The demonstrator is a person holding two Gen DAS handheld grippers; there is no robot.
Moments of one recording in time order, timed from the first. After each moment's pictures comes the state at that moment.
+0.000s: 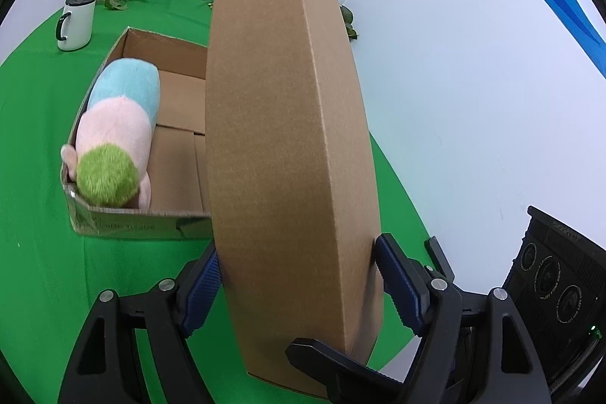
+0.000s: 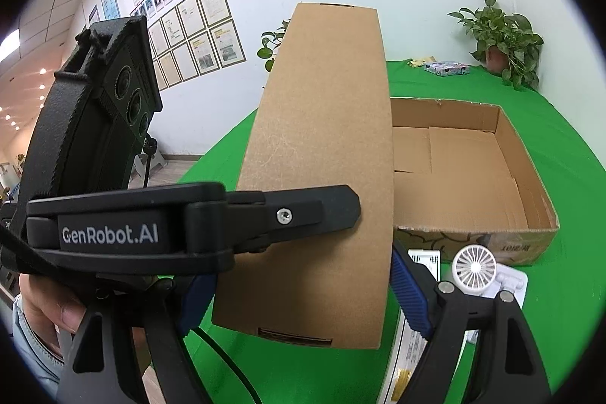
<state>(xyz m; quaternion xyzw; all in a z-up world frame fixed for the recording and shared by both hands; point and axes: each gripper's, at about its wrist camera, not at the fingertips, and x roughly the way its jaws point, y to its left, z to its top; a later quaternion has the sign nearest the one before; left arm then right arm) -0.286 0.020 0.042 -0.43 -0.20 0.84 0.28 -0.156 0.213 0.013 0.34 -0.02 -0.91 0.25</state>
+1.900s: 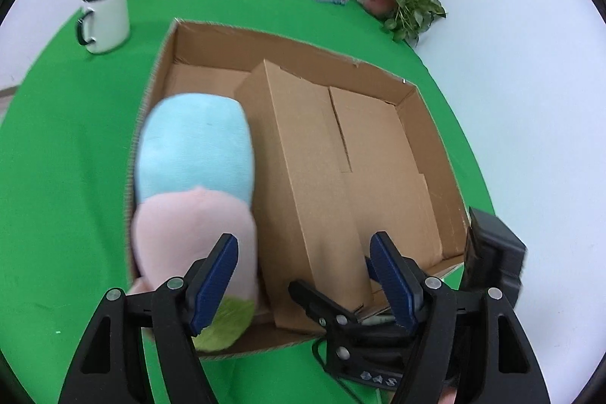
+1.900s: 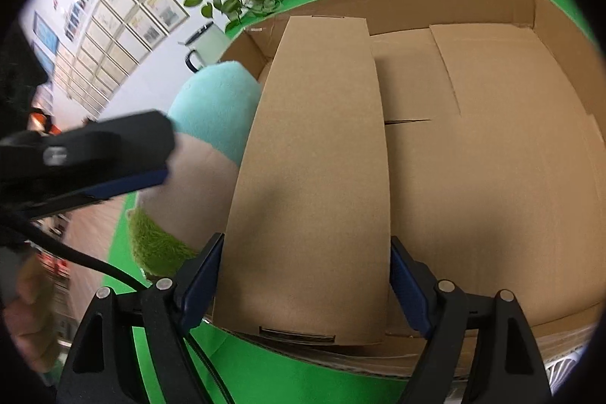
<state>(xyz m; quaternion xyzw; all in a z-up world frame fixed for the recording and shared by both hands) -0.429 -0.016 0.006 -0.52 -0.13 0.83 0.16 -0.316 0.197 -0.088 0.51 -0.09 -0.83 0.22</state>
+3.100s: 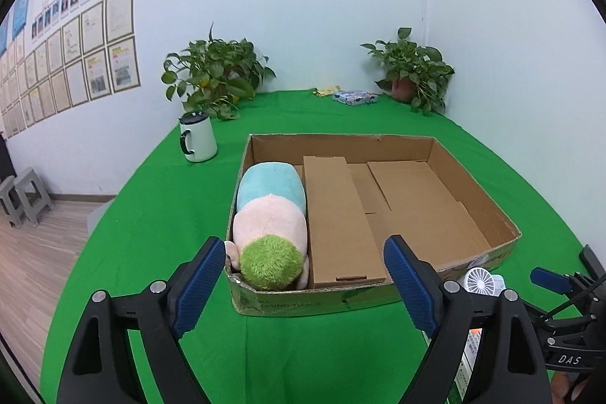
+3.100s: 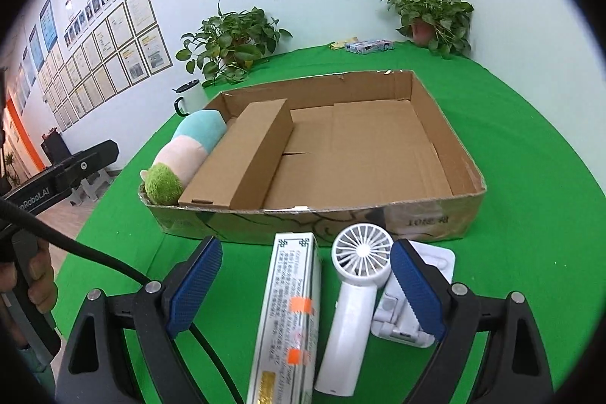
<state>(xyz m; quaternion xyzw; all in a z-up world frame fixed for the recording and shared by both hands) -0.220 0.025 0.059 -0.29 0.00 0.96 0.02 -0.166 0.301 -0.026 0.36 -0.05 -0.92 0.13</state>
